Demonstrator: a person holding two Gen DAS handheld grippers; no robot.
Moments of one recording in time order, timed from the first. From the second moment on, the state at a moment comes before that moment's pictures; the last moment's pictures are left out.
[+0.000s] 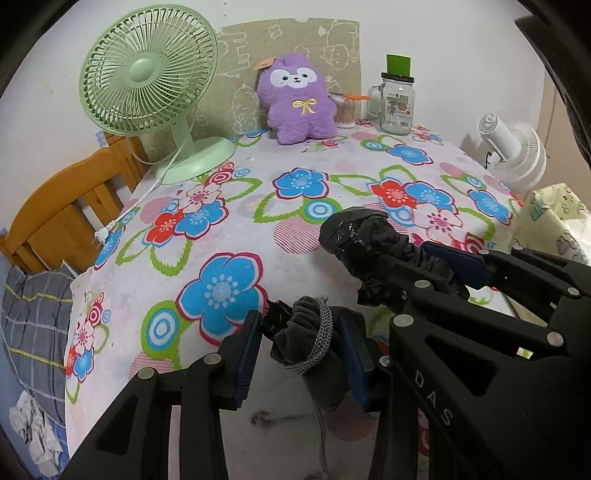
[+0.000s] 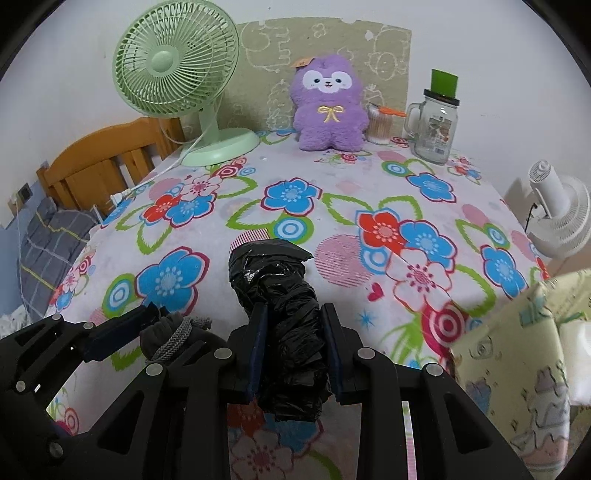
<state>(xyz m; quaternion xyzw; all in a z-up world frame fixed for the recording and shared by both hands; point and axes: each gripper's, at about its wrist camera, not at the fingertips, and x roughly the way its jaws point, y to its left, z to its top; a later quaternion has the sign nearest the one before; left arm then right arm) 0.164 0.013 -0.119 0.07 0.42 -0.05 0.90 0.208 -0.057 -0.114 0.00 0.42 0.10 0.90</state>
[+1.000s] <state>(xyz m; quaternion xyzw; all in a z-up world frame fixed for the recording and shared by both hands) 0.092 -0.019 -0.080 0.07 0.37 -0.05 0.93 0.128 -0.095 -0.072 0.00 0.37 0.08 0.92</state>
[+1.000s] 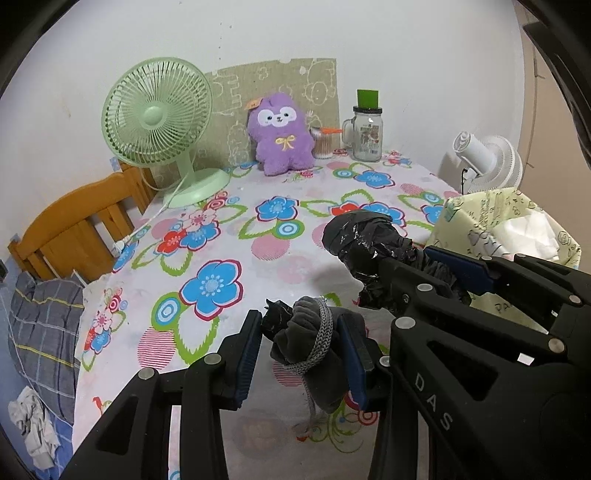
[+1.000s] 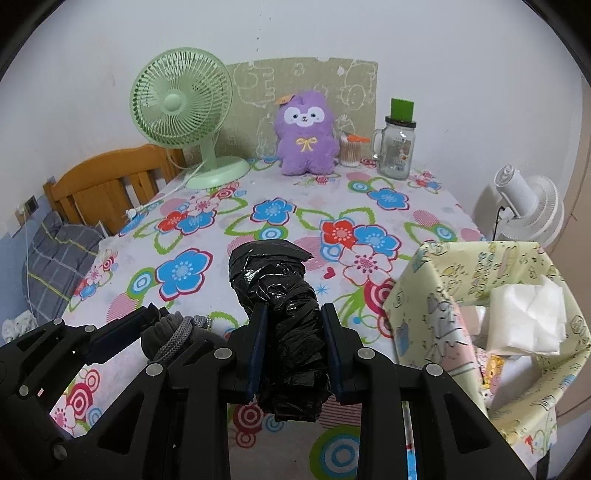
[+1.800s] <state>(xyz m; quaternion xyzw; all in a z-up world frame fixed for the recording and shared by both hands) 0.072 -0.042 -0.035 0.07 0.33 -0.06 0.94 0.101 -0.116 -0.023 0.01 0.34 0.07 0.94</state>
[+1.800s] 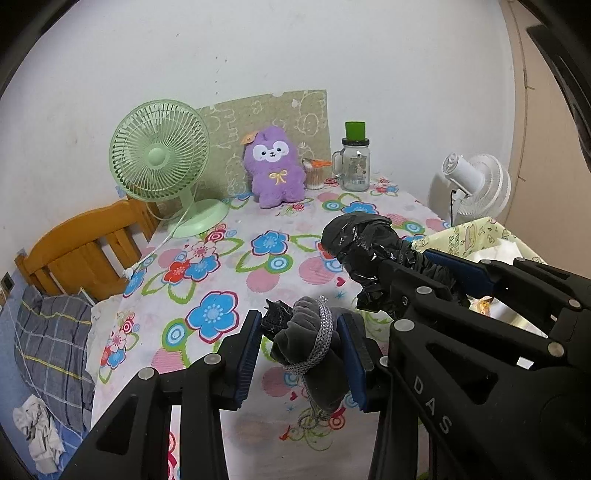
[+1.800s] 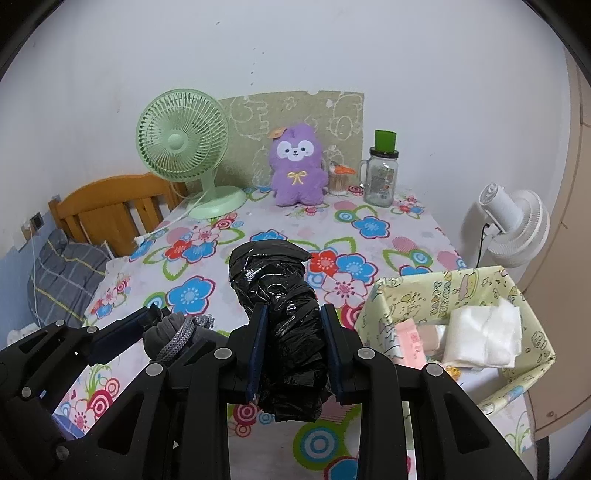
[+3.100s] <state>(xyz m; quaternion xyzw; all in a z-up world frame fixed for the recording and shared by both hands) 0.101 -0.166 -0.003 0.10 0.30 -0.14 0.94 0.115 -0.244 0.005 0.04 0.32 0.00 0.95</state>
